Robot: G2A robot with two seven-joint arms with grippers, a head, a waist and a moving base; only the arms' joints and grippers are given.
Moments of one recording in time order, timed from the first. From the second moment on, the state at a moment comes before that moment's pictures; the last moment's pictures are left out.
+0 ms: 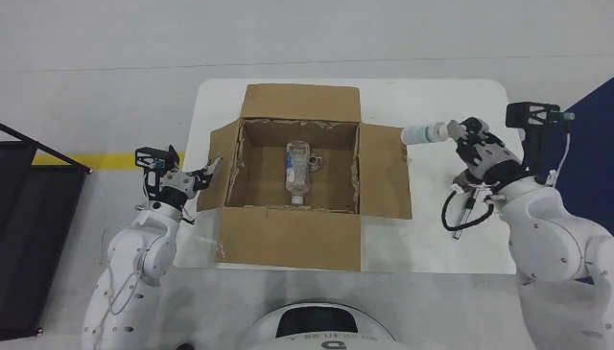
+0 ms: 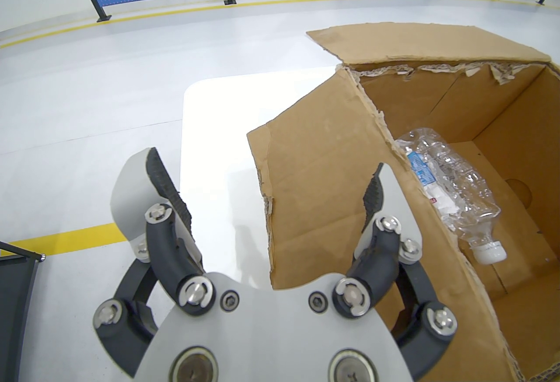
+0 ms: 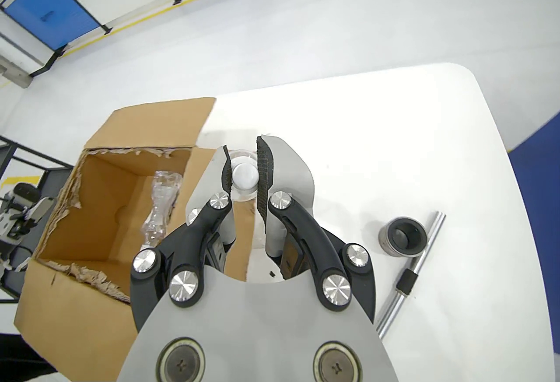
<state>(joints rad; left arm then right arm) 1.73 -1.25 -1.60 -1.74 1.24 -0.23 -0.03 -1.74 -1.10 1.73 -2.35 -0.82 0.18 0.70</state>
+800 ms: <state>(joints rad) 1.73 -1.25 -1.60 -1.74 1.24 -0.23 -0.03 -1.52 -1.12 1.03 -2.29 -1.44 0.02 0.91</state>
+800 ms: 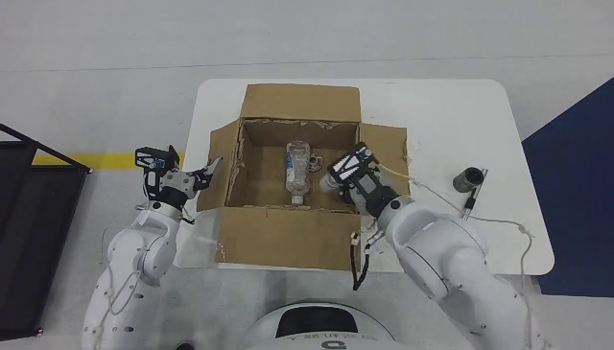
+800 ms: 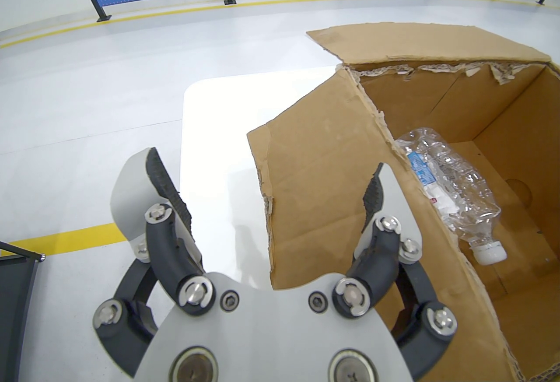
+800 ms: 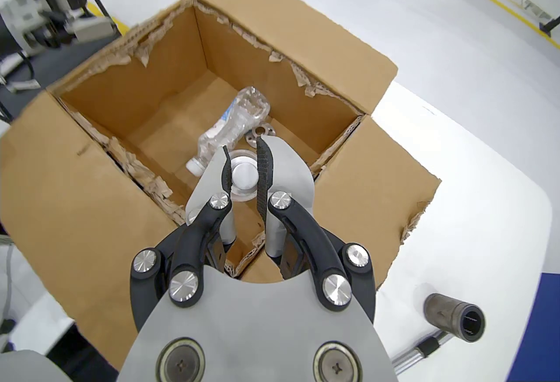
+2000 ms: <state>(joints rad) 1.73 -1.25 -1.60 -1.74 1.24 -0.23 -0.03 -1.95 -1.11 1.98 -2.13 -0.87 0.04 0.75</state>
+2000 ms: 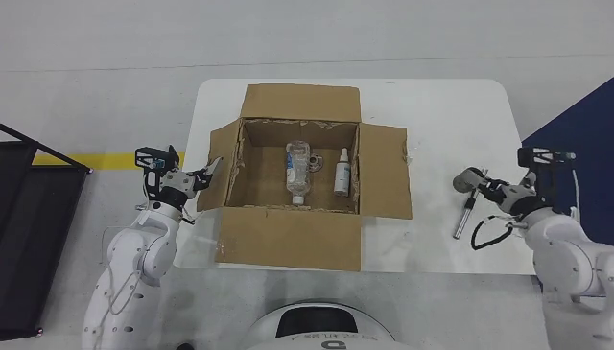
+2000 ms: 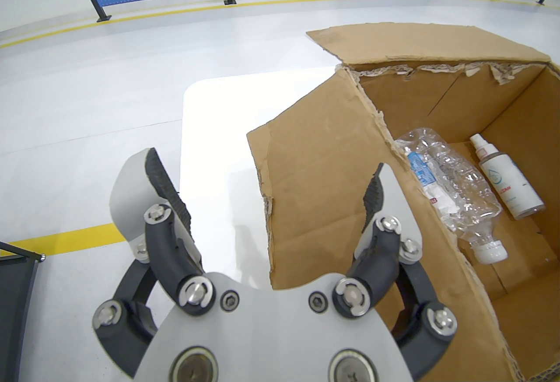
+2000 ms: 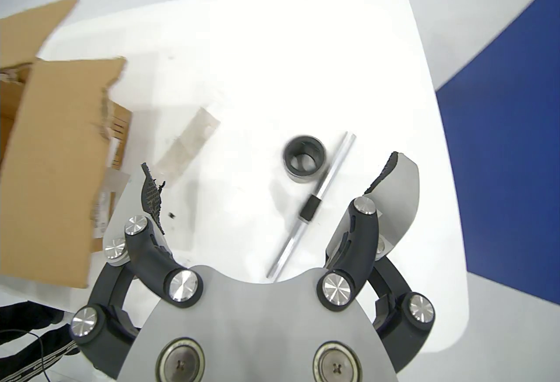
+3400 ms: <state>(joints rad) 1.73 -1.25 -1.60 -1.74 1.24 -0.23 -0.03 -1.46 -1.09 1.69 -1.70 -1.15 0.23 1.18</state>
